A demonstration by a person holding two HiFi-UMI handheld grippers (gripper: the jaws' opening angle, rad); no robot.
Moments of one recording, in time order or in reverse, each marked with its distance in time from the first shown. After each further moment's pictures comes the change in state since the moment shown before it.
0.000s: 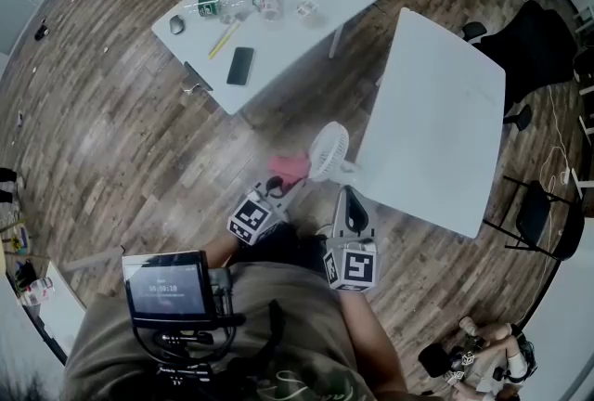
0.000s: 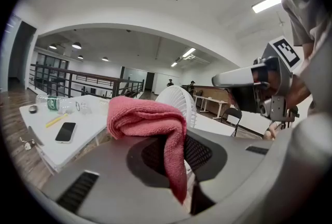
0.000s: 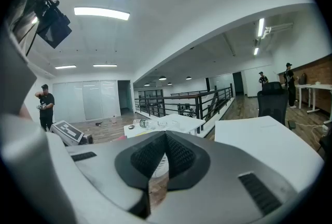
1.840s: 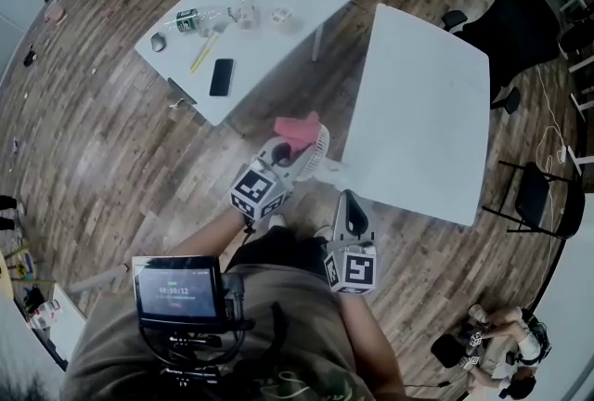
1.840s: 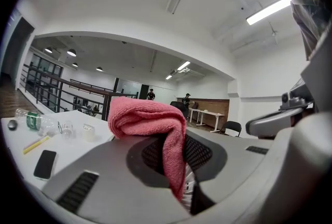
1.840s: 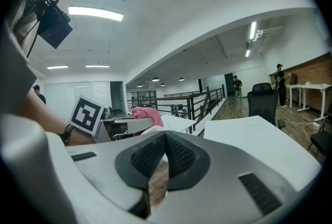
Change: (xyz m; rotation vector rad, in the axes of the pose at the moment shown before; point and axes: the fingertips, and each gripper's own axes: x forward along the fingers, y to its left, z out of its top) left arm 0.062 0.019 0.108 0.026 -0.164 -0.044; right arm -0.020 -0.032 0.003 0.028 -0.011 -0.084
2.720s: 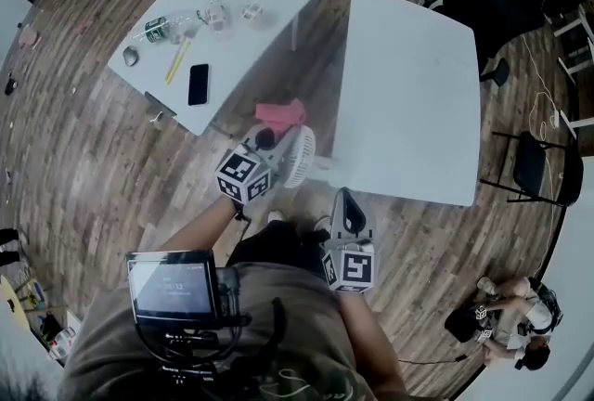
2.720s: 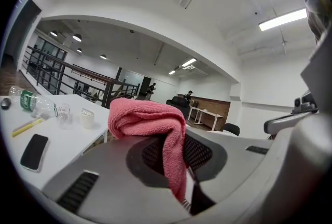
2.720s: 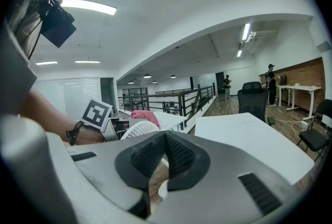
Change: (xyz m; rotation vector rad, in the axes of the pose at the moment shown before) left arm 0.036 0.049 -0.028 -0.133 0.057 -0.018; right arm 0.009 -0.020 -0.011 0.012 0.033 -0.104
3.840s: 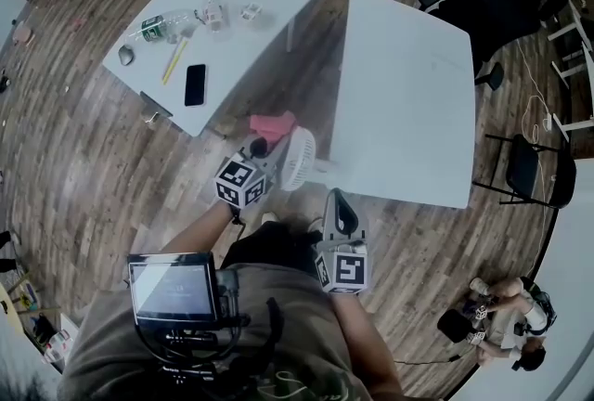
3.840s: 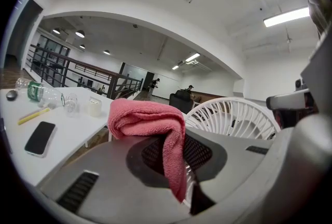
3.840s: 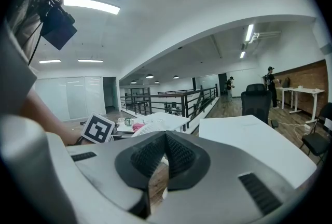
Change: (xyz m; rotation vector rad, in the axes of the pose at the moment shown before) left arm -0.011 0.019 -0.050 -0.027 0.067 0.031; right arm 0.009 0.020 0.004 -0.035 -0.006 0.021
